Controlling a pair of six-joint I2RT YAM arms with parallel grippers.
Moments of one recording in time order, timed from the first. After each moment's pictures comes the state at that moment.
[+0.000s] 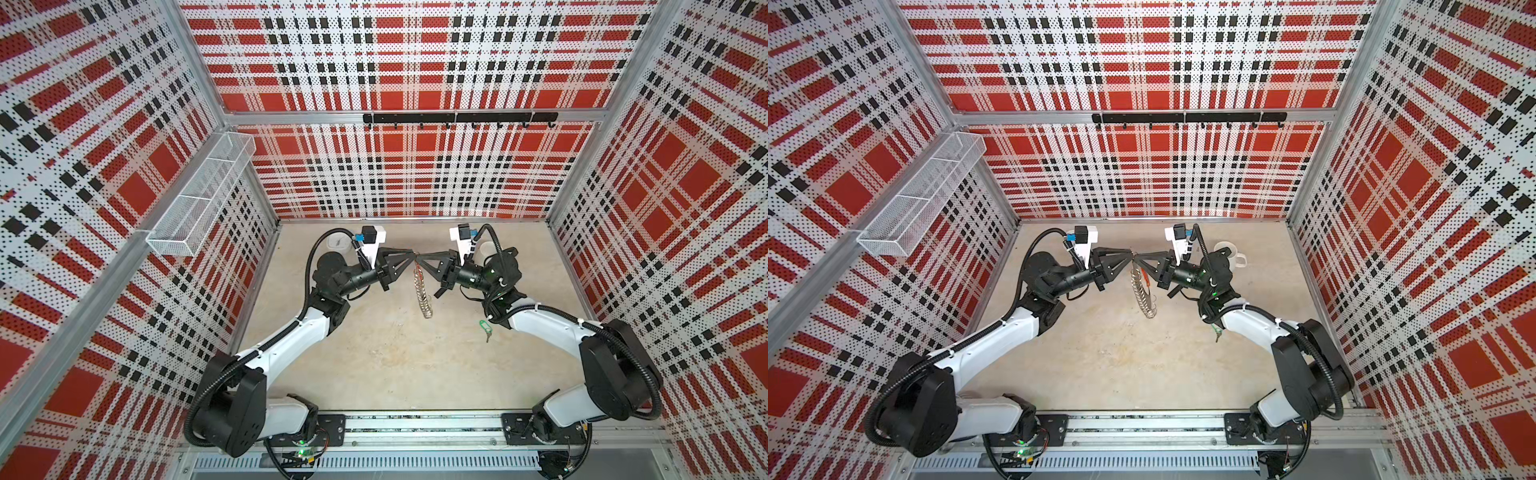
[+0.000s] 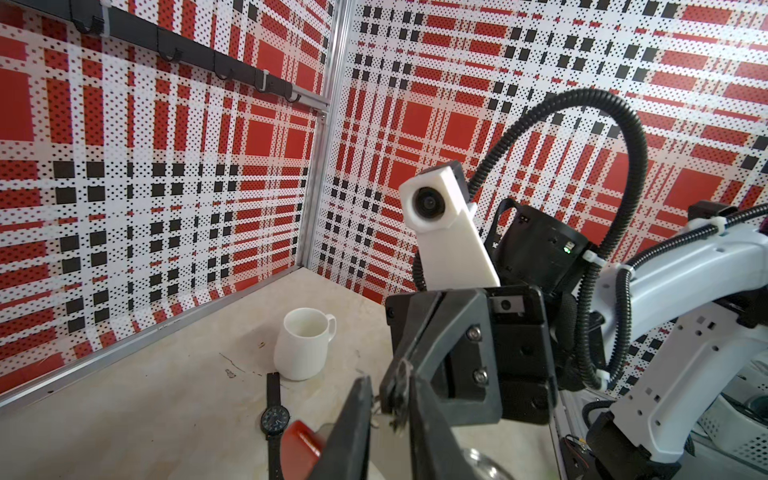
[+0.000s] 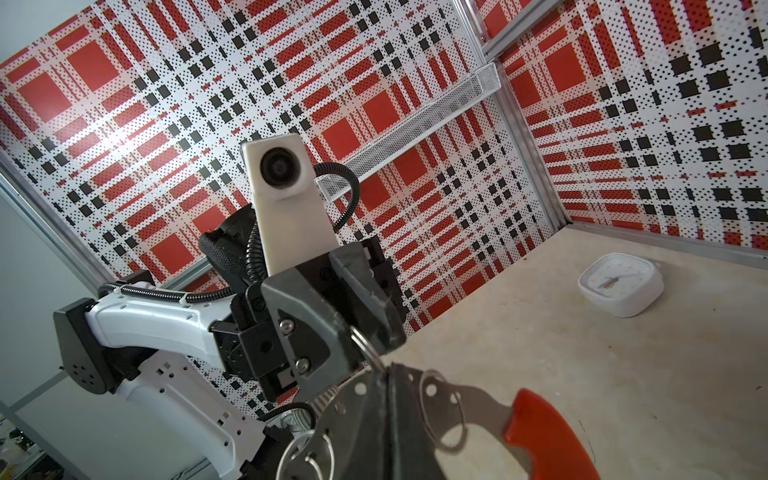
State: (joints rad) left arm -0.44 1.33 0.81 0.72 0.73 -0.36; right arm 0.53 1.50 0.85 0.94 -0.77 0.73
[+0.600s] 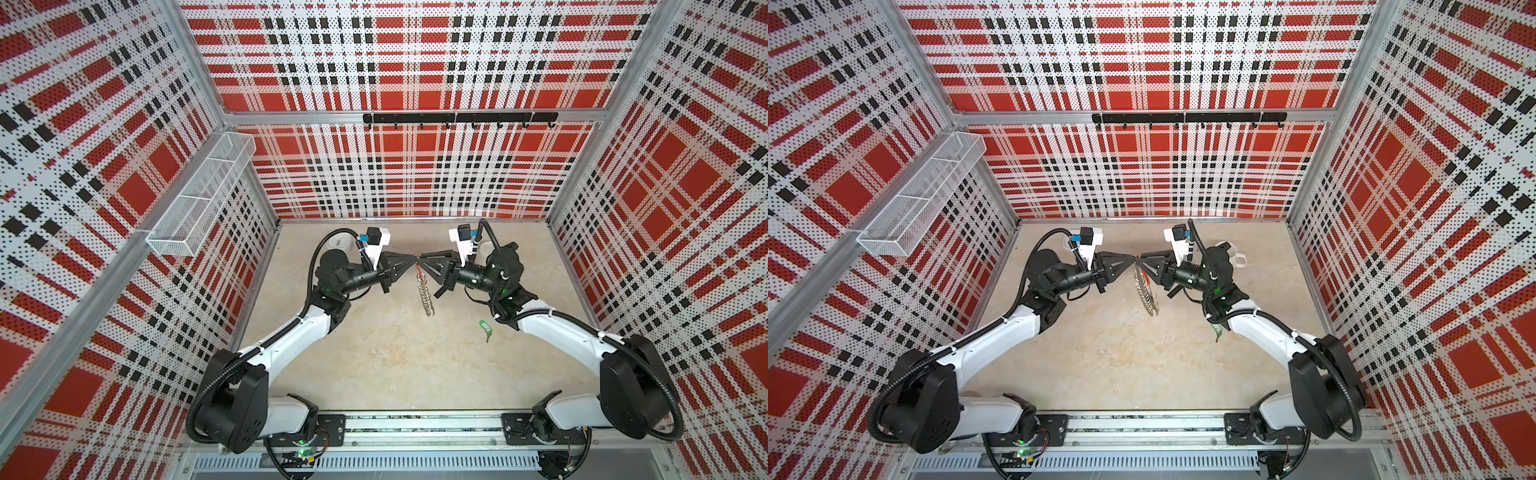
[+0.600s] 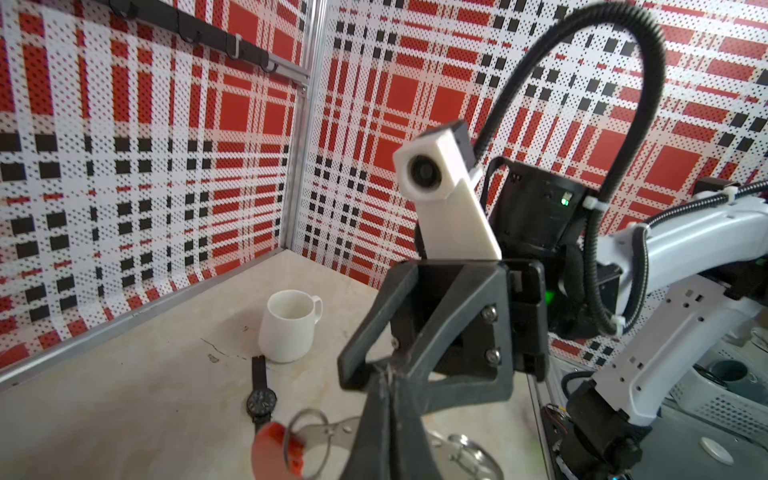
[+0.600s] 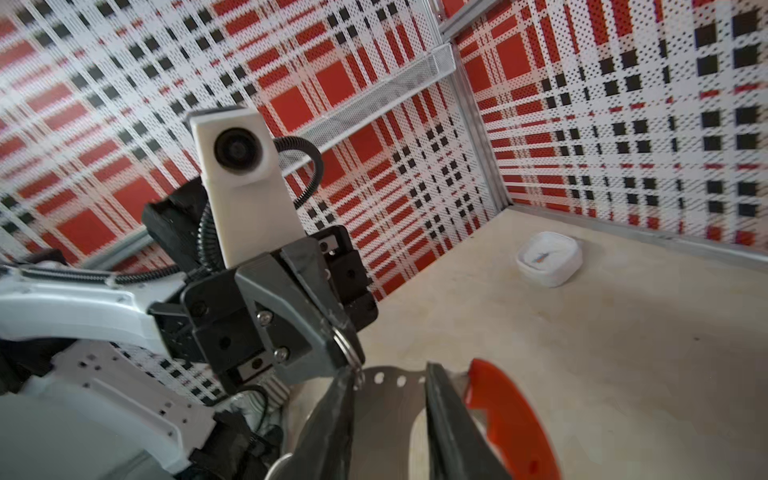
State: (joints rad) left arm -0.42 1.34 0.84 0.61 0.82 -0.34; right arm 0.53 1.39 0.90 0.54 -0.68 0.45
